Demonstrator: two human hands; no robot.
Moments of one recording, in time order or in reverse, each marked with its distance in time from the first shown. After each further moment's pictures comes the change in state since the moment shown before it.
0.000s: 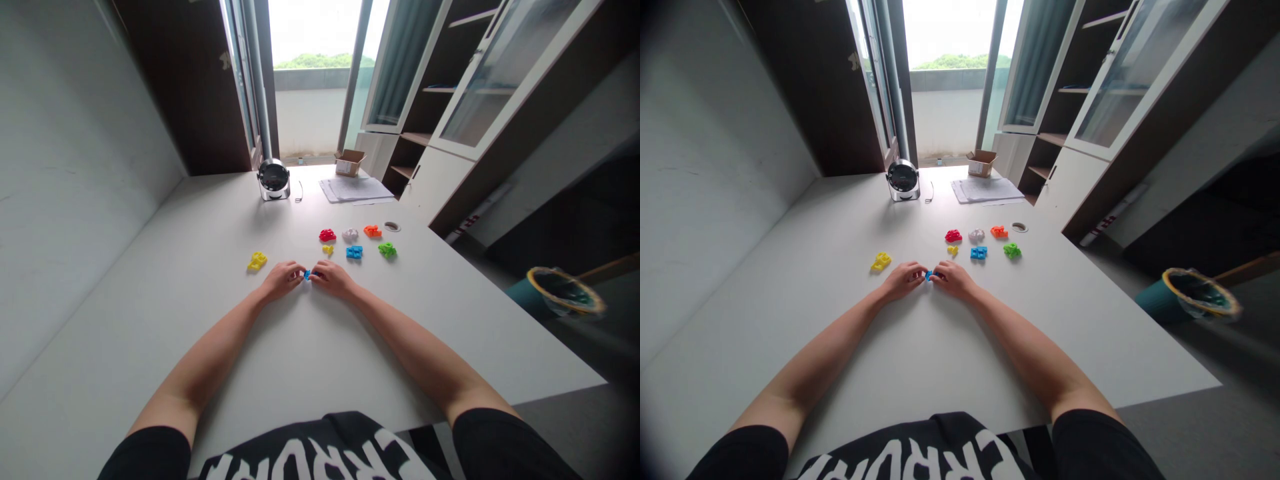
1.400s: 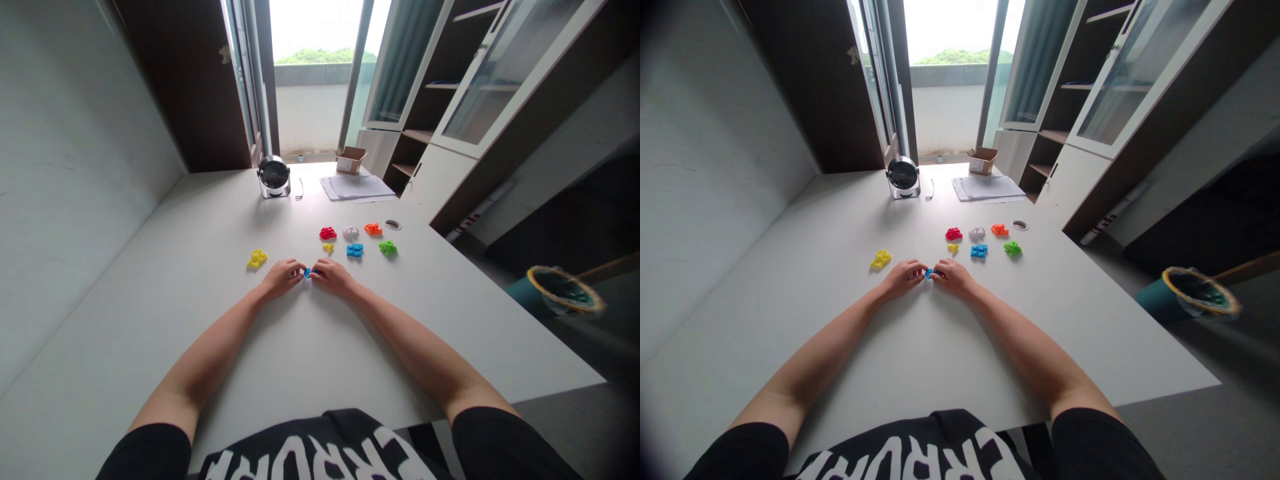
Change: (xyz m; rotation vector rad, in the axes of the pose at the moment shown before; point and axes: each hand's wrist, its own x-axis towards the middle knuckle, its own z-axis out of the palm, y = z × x) left_hand 0.000 0.001 -0.001 0.026 -0.010 0.006; right_hand 0.000 0.002 0.002 -0.028 -0.006 0.014
